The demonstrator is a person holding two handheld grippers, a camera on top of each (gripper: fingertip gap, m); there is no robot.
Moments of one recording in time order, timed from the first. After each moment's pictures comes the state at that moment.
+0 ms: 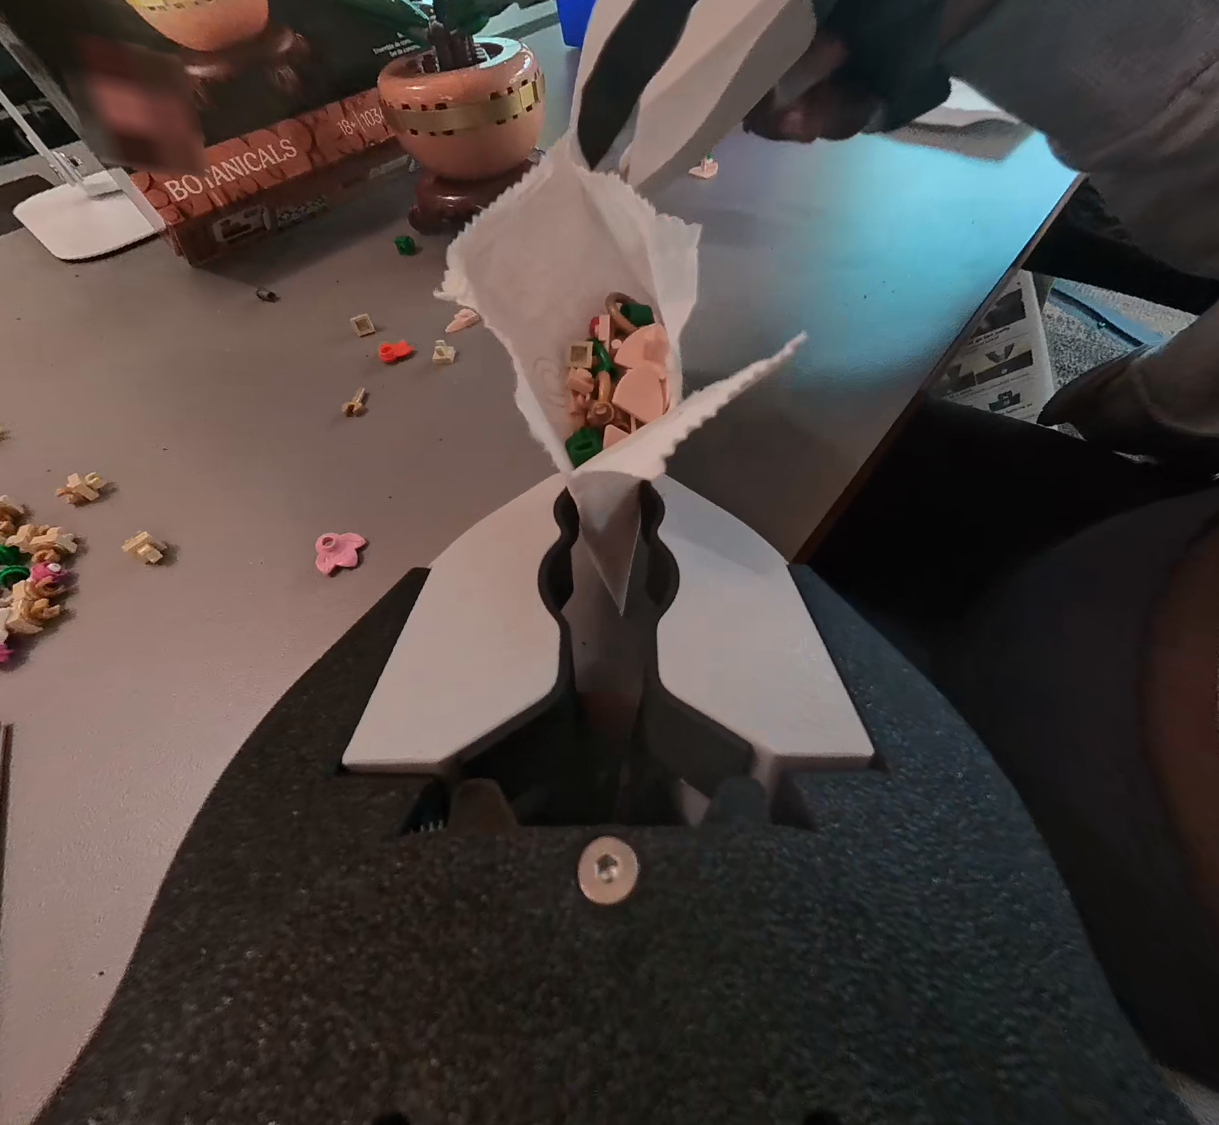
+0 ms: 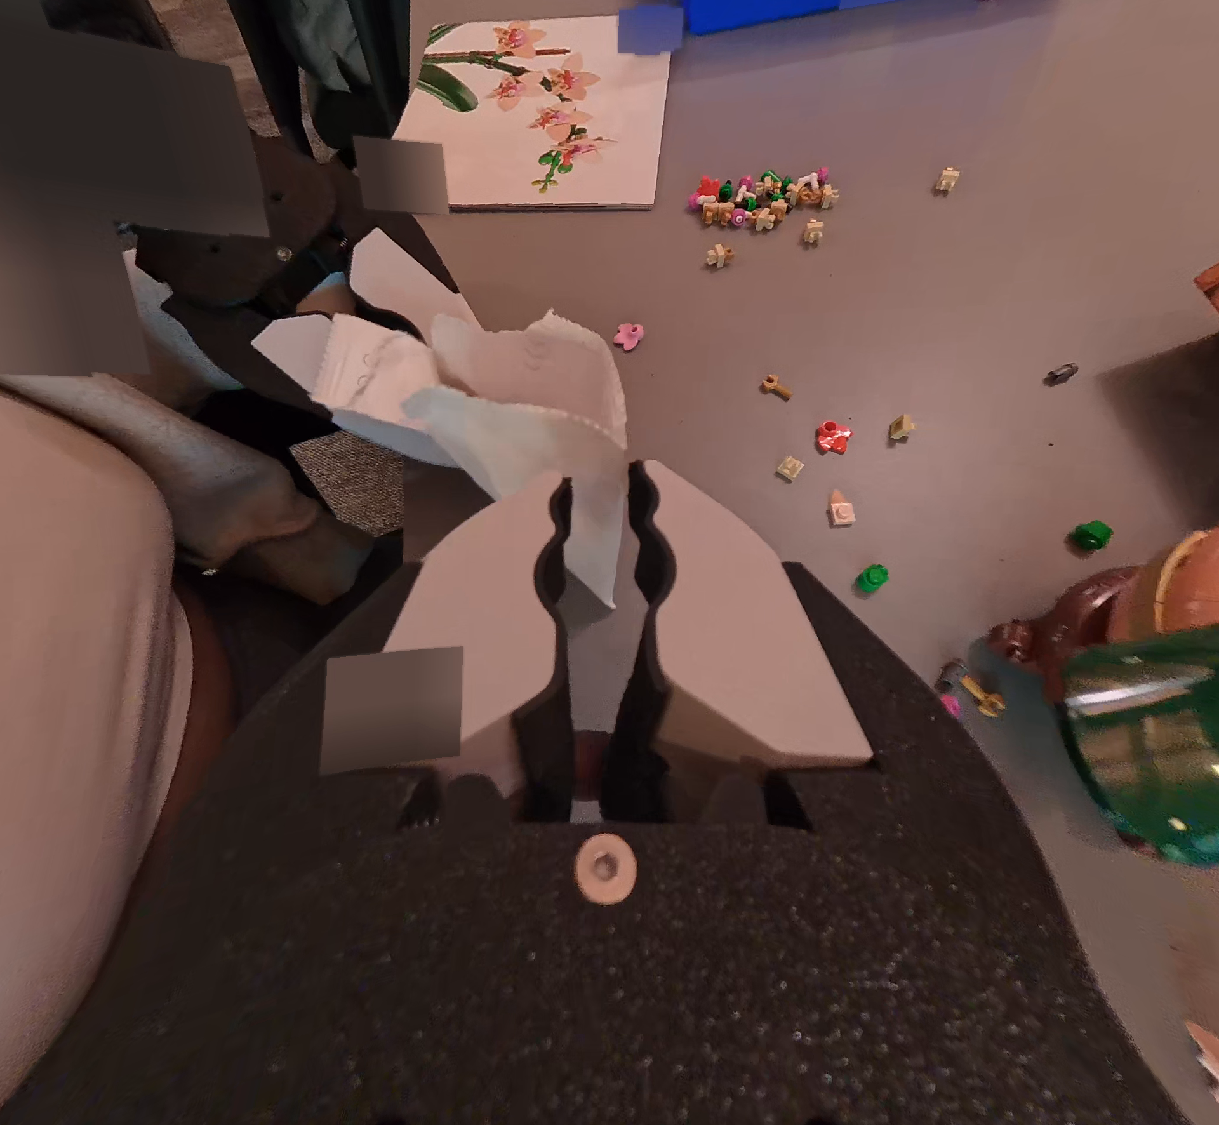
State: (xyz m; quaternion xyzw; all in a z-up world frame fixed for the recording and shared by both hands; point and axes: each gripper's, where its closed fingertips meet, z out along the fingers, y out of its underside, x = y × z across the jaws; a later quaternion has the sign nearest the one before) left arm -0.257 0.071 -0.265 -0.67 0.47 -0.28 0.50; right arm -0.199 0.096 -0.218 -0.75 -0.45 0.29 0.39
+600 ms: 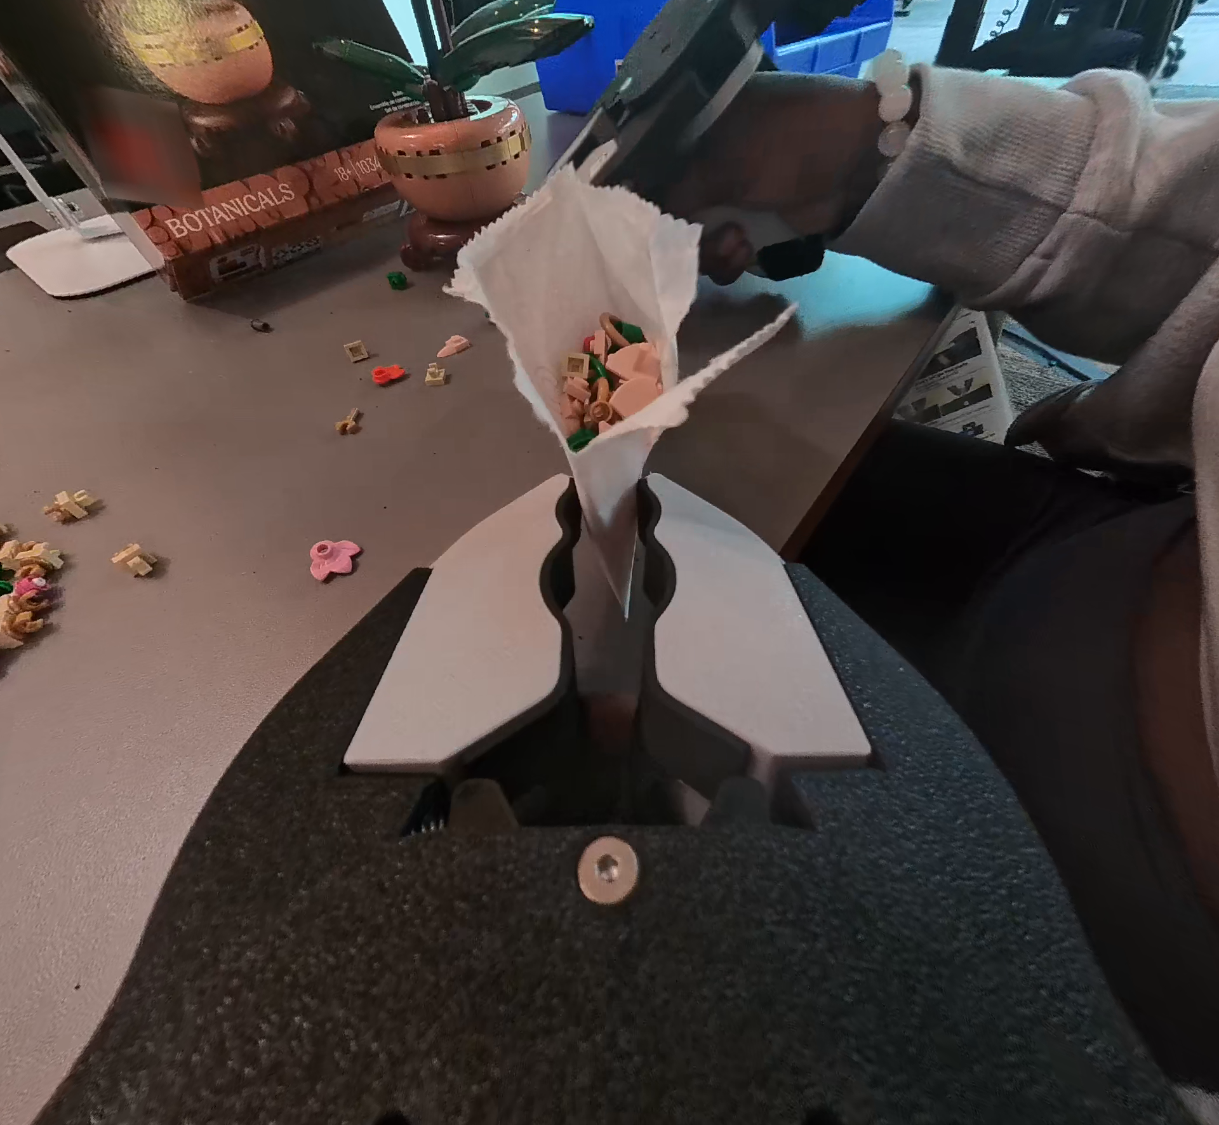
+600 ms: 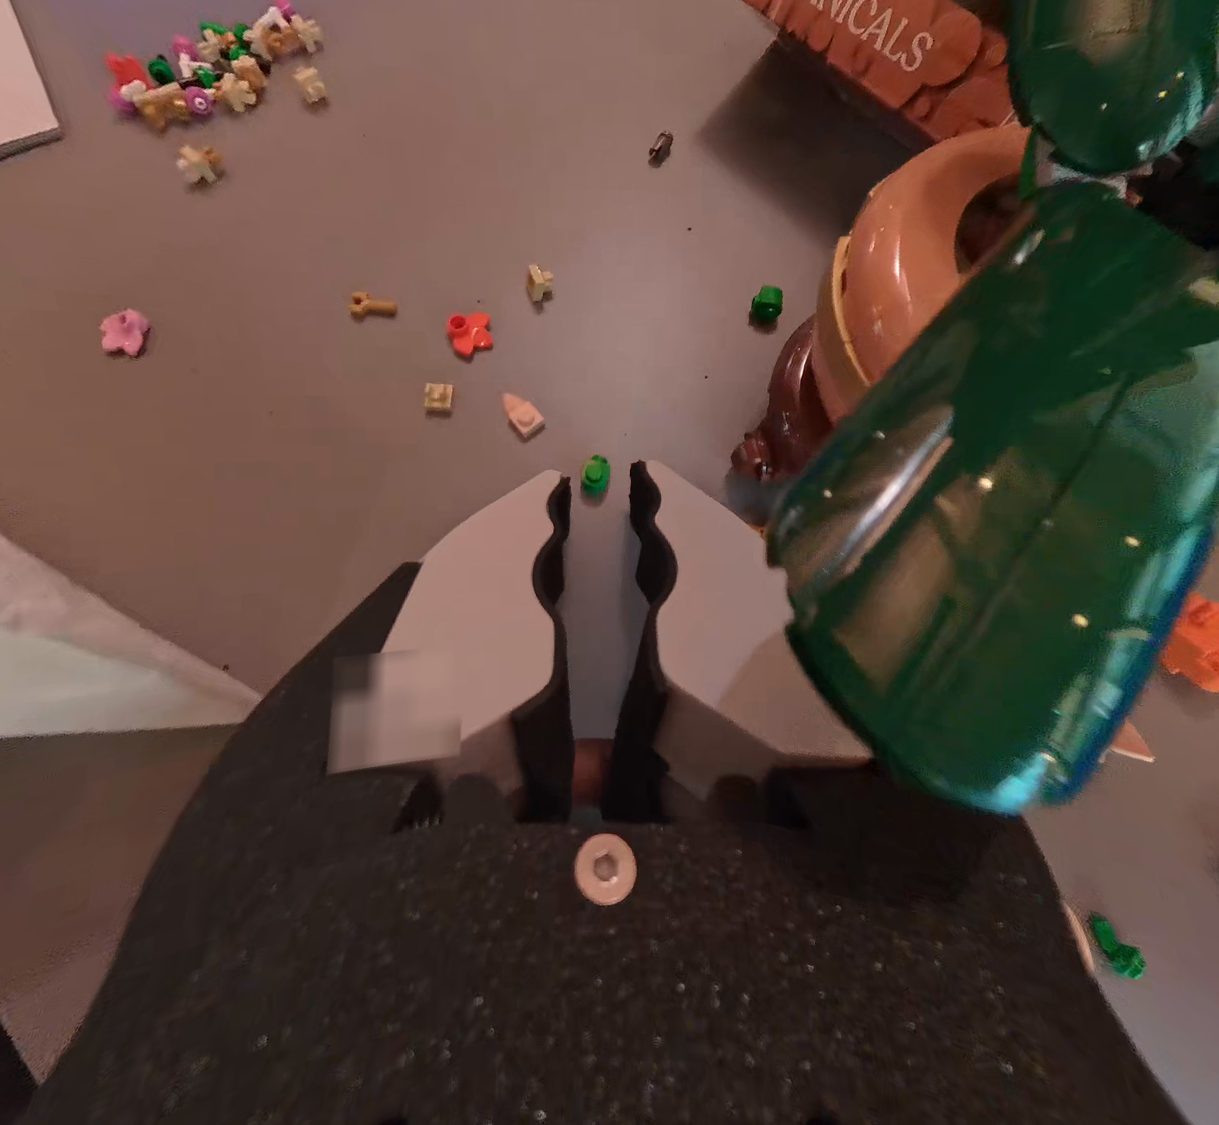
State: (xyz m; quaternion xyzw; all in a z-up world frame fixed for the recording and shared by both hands) left arm -0.260 0.068 -0.260 -0.65 0.47 -0.31 0.52; right arm -0.142 0.174 -0.280 -0.88 -0.22 0.09 0.41
